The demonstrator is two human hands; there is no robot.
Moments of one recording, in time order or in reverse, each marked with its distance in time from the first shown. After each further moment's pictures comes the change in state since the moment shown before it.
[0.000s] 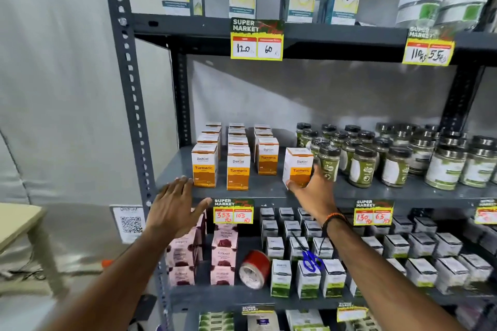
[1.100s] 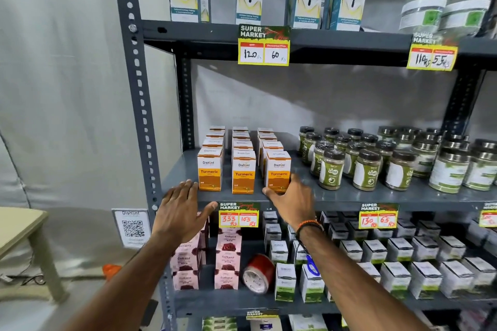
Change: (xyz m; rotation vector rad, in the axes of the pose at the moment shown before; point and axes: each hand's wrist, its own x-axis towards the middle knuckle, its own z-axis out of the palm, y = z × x) left_hand 0.002 -0.006 0.018 0.001 0.031 -0.009; right_hand -0.015 -0.016 0.059 -0.253 0.051 -0.116
